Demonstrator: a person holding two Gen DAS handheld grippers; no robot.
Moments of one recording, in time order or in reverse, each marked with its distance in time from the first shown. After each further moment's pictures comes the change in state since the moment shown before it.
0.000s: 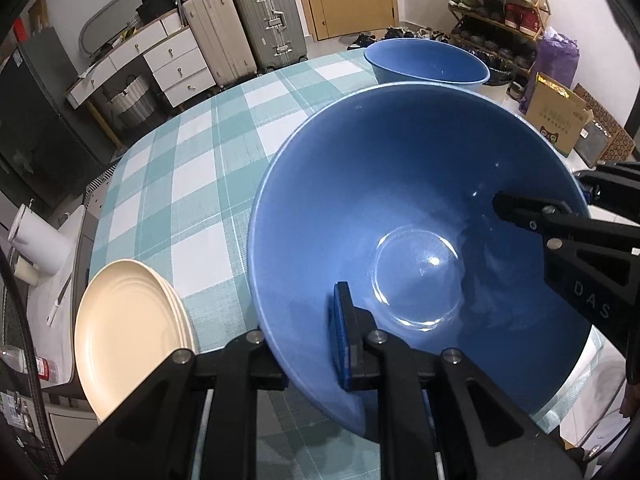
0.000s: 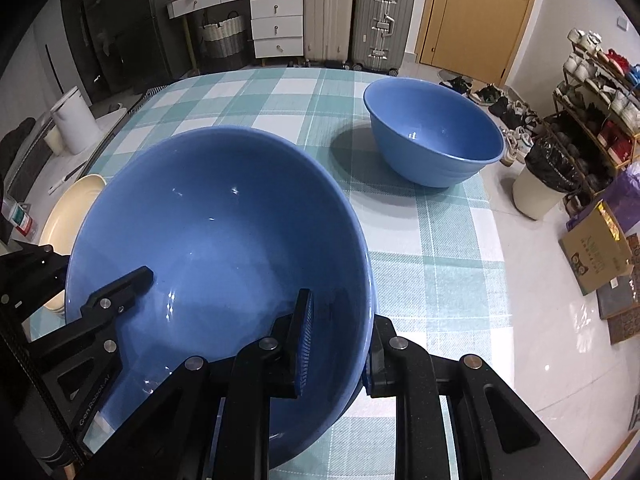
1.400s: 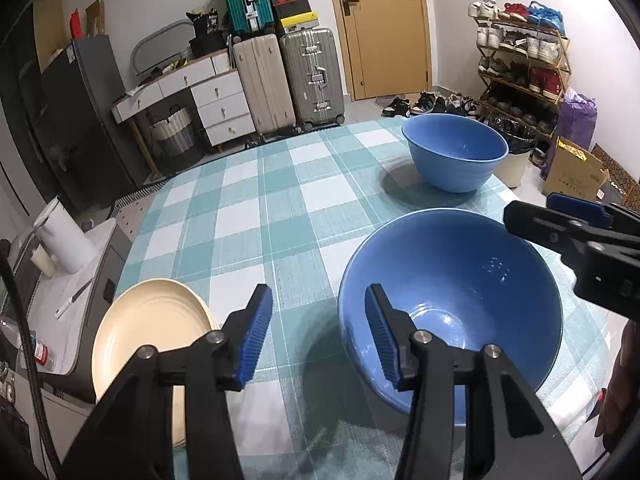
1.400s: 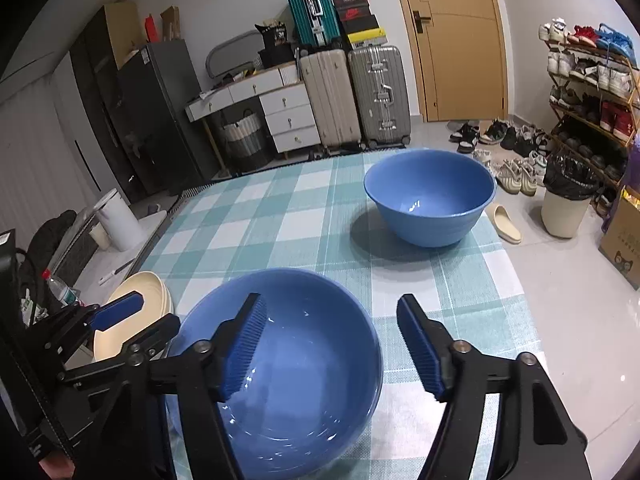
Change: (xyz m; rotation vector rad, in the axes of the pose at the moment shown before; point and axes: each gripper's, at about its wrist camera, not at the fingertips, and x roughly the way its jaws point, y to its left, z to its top) left arm -0.033 0.018 -0.008 -0.128 -0.233 0.073; right arm -0.042 -0.029 -0.010 0.176 -0.333 0.200
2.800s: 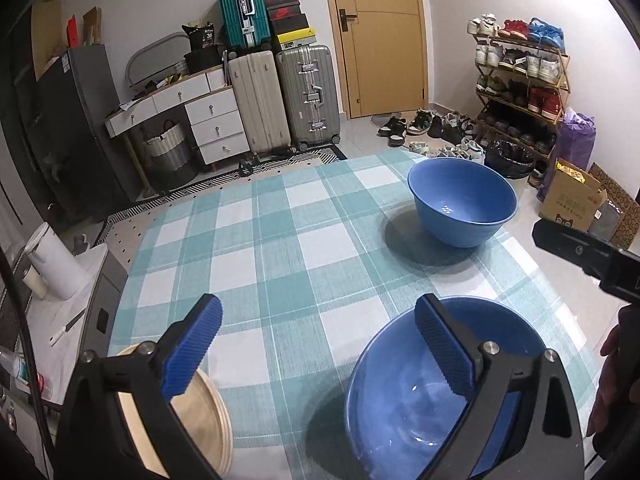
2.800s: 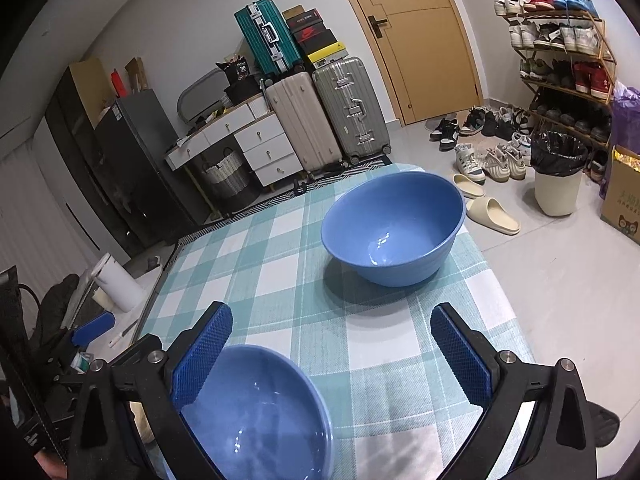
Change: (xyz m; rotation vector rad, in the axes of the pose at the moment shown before) left arm 0.014 0.007 0.063 0.005 -0.057 -0.017; right arm 0.018 -0.061 0.038 0.200 -0.069 0.015
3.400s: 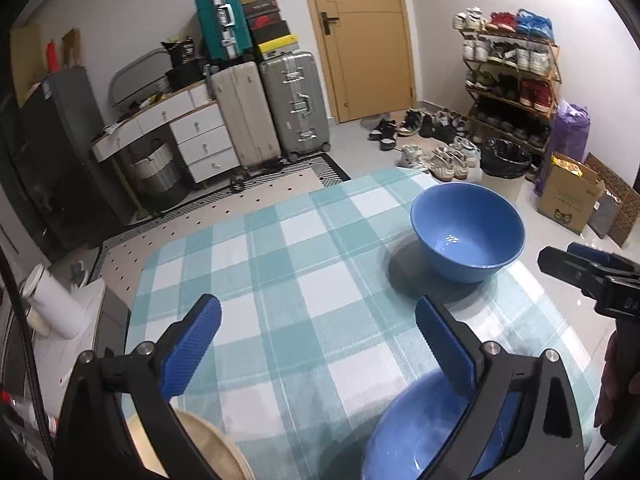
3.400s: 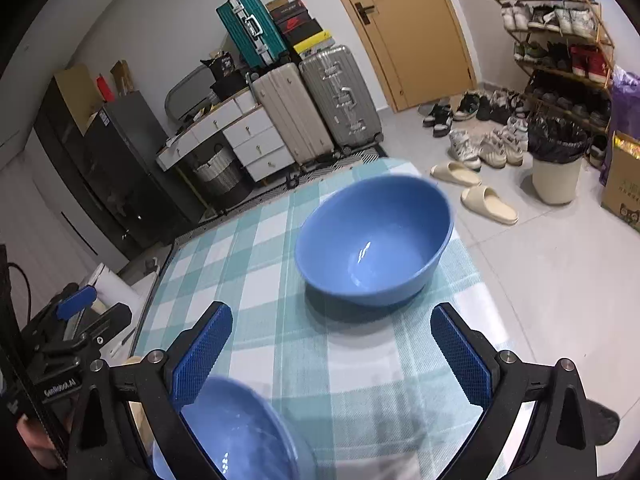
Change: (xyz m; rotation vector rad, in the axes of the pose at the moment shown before) left arm 0.026 0.000 0.063 0.090 0.003 -0.025; right arm 0.022 -0.026 0.034 0.038 0.039 -0.014
